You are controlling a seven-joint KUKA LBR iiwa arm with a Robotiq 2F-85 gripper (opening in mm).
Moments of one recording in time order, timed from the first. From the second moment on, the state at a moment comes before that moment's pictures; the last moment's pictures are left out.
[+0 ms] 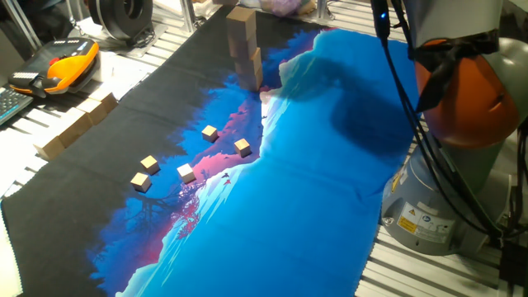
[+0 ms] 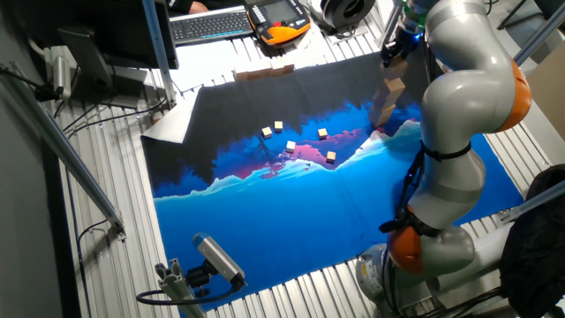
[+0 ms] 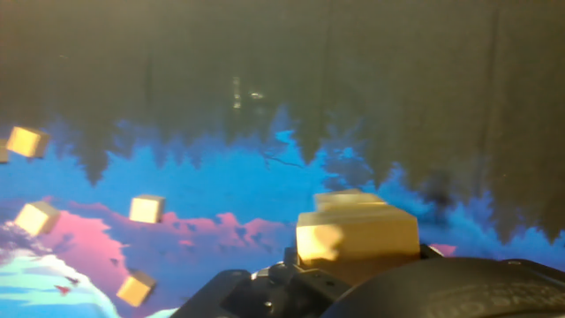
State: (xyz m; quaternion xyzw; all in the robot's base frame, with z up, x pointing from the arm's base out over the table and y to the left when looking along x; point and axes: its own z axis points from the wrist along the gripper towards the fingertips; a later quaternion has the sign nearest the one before) arm 0.592 -0.208 0.338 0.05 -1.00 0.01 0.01
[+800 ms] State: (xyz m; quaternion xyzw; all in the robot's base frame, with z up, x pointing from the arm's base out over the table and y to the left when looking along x) arm 0.591 -0.214 0.310 0.05 -1.00 0.00 0.00
